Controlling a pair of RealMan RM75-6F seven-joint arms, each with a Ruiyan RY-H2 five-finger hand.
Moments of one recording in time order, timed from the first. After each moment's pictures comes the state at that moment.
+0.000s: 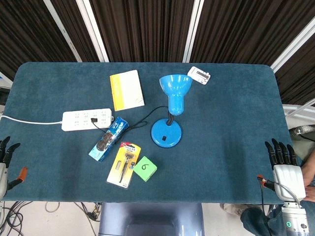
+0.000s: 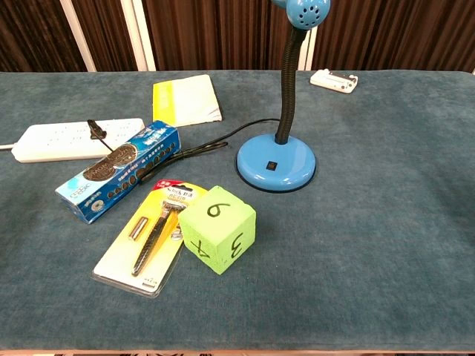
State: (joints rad) left arm -0.01 -1.16 -0.06 -1.69 1.46 1.57 0.15; right arm 0.05 -1.22 0.08 -1.65 -1.51 1.56 -0.26
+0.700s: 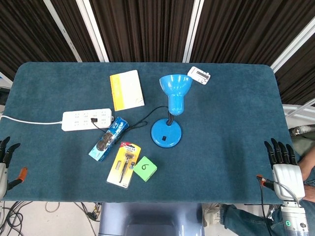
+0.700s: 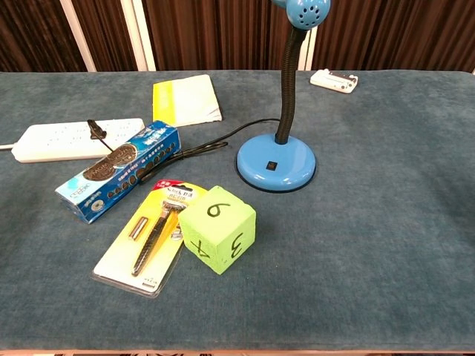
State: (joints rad) left arm -0.01 -1.16 -0.06 -1.69 1.46 1.57 0.15; right arm 0.05 -1.22 0.09 -1.67 -1.50 1.54 -0.26
